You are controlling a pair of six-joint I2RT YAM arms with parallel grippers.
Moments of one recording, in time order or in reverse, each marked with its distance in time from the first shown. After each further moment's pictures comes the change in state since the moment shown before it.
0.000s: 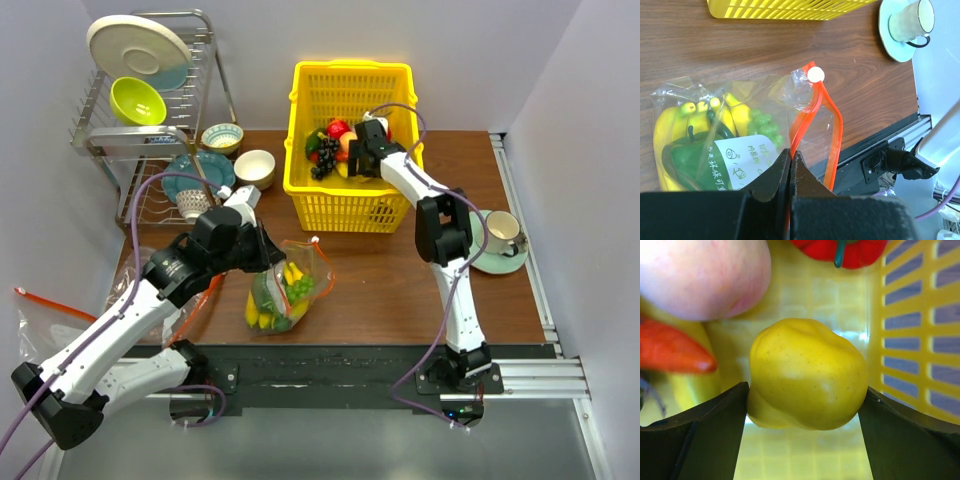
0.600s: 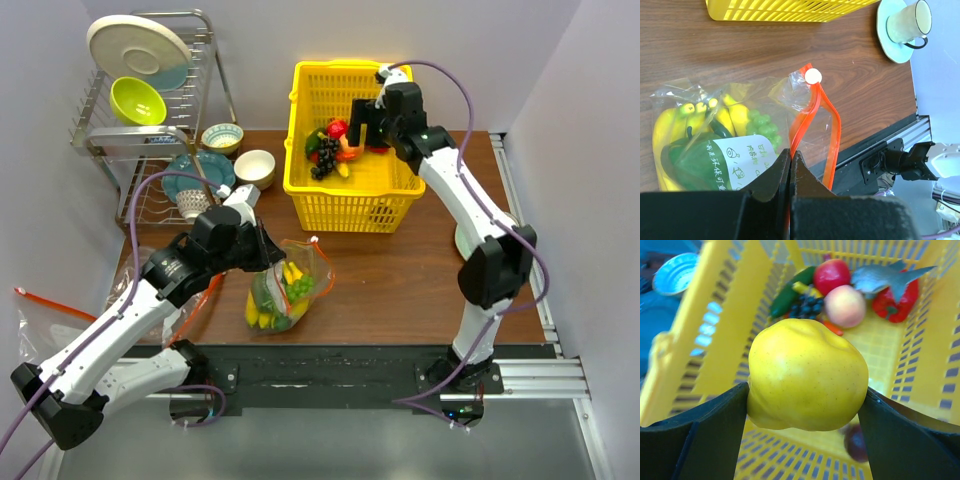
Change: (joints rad) left arm 0.000 -0.002 0.008 0.001 0.000 0.000; right arm 0.036 -0.575 -0.232 0.029 -0.288 -0.039
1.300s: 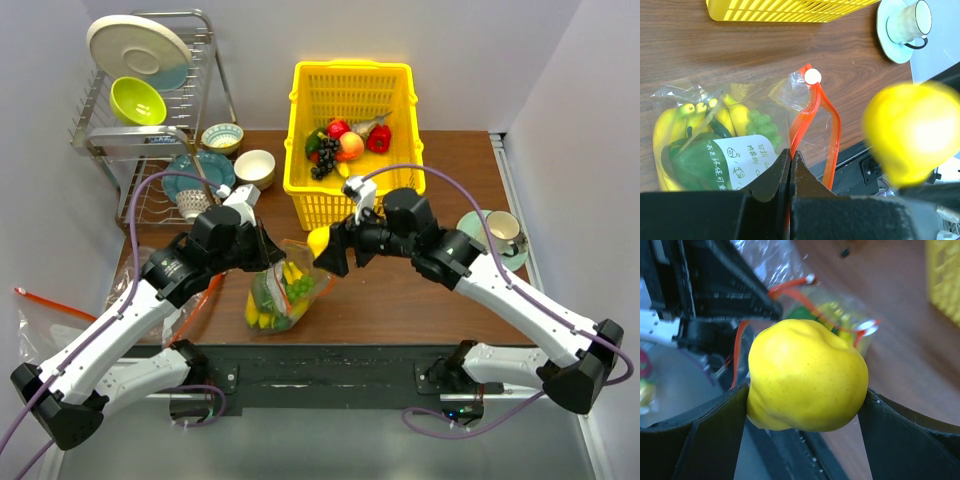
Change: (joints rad) left arm 0.000 -0.001 0.000 0.000 -0.001 0.002; right arm 0.411 -0.716 -0.765 0.054 -0.351 0.064
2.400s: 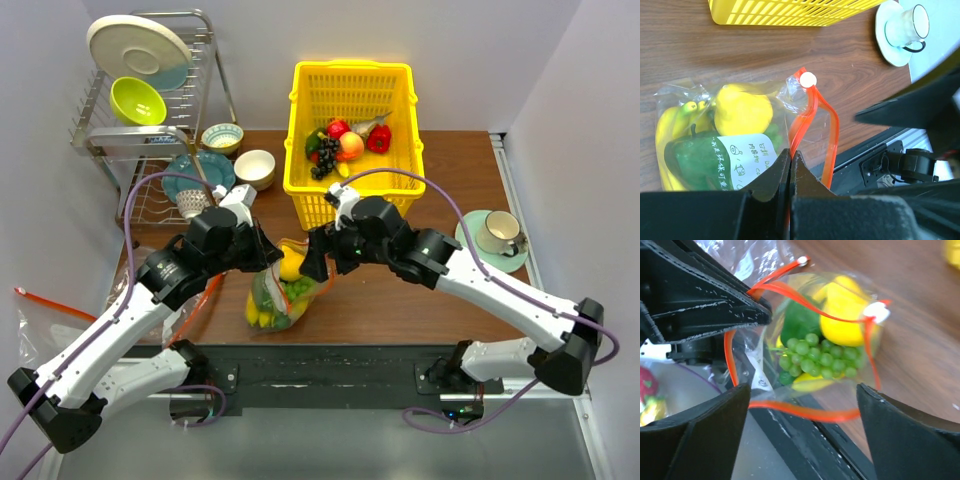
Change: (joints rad) left arm 0.000 -0.023 0.000 -0.007 -0.013 0.000; right arm 0.128 0.120 0.056 -0.050 0.160 0.178
